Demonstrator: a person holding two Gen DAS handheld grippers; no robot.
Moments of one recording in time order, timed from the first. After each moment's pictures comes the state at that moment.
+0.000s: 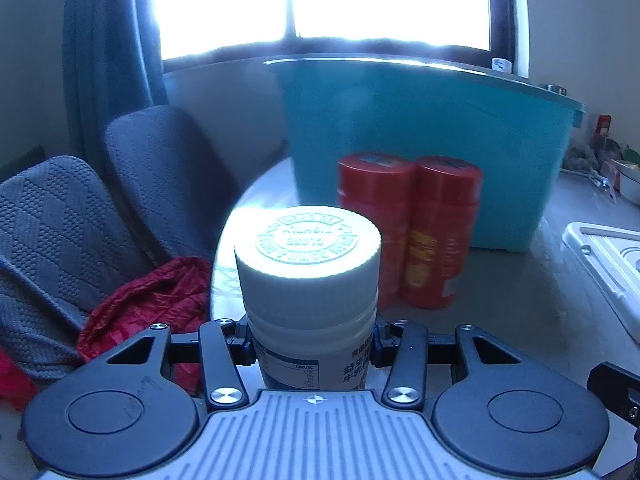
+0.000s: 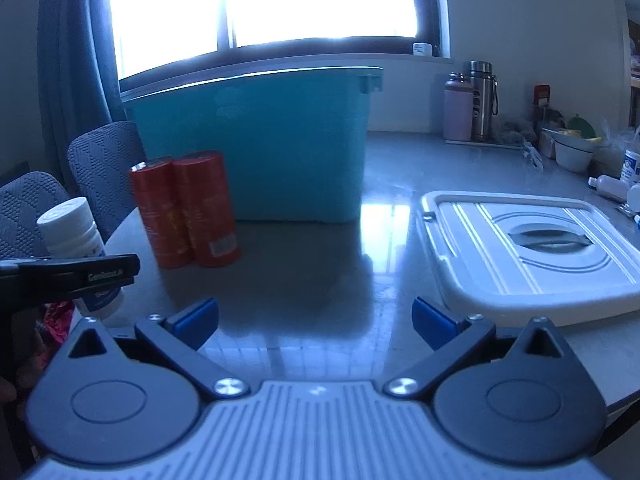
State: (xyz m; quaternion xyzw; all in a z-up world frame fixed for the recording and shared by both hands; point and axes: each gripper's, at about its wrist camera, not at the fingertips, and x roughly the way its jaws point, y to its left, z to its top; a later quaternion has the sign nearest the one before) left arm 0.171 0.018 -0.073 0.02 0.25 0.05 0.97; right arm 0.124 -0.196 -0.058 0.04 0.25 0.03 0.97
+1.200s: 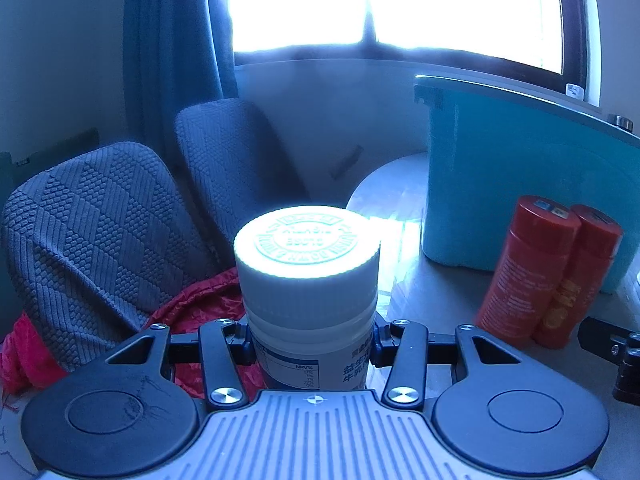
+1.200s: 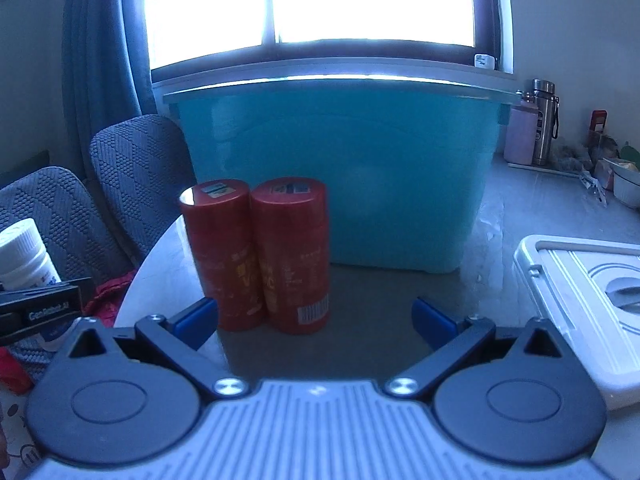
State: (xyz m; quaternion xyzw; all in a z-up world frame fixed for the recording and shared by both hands) left arm 0.195 0.104 -0.057 -0.01 0.25 0.13 0.96; right arm 0.201 -0.126 -0.044 0.02 0.25 0.06 0.97
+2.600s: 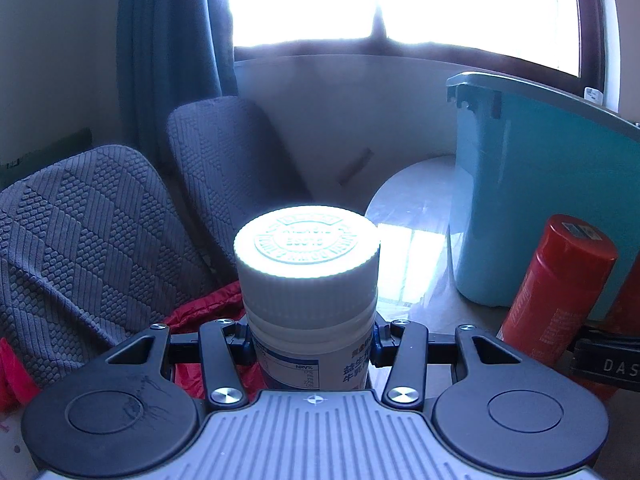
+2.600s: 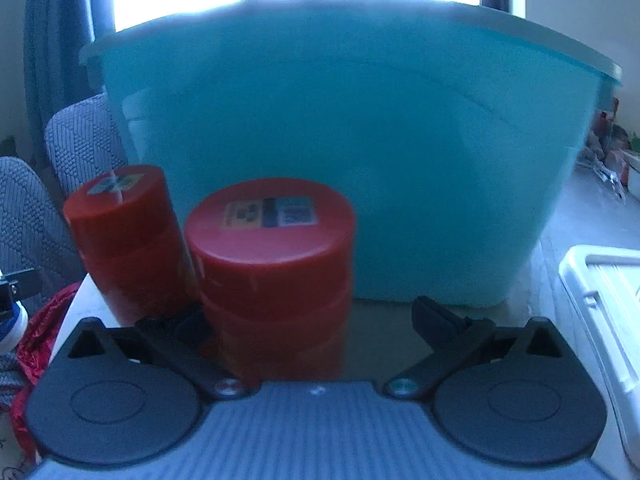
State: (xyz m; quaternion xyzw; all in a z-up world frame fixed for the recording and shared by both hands) left arm 0.253 0.134 -0.062 -0.01 0.25 0.13 0.96; right arm 0.288 -0.099 -0.075 -0.01 0.28 0.04 0.96
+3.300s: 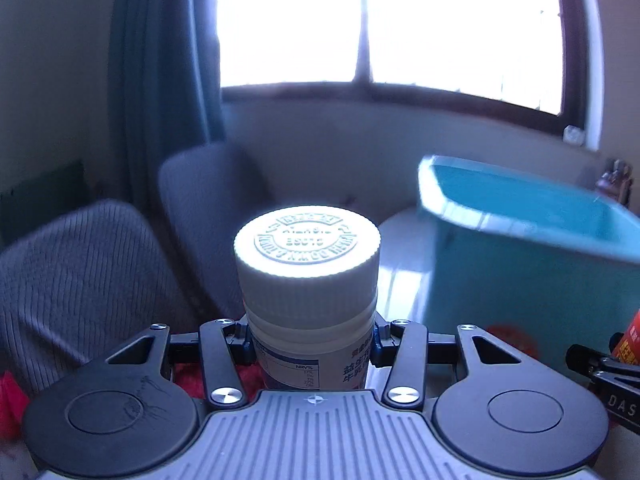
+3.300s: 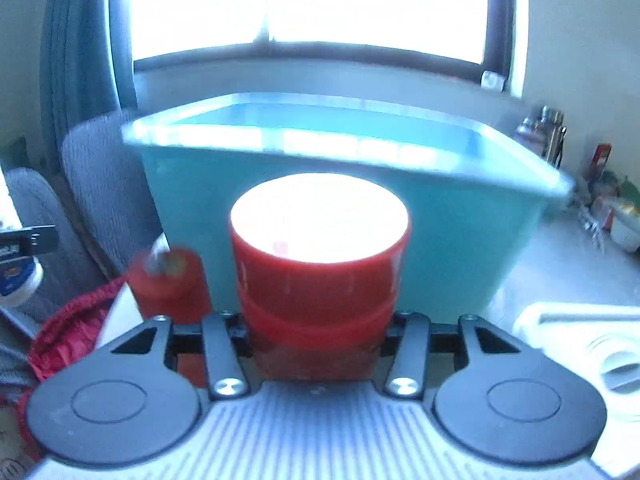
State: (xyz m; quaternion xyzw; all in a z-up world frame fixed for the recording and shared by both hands) left arm 0.241 0.118 0.036 -0.01 0.21 0.10 0.97; right arm 0.244 -0.113 0.002 -0.02 0.25 0.04 0.97
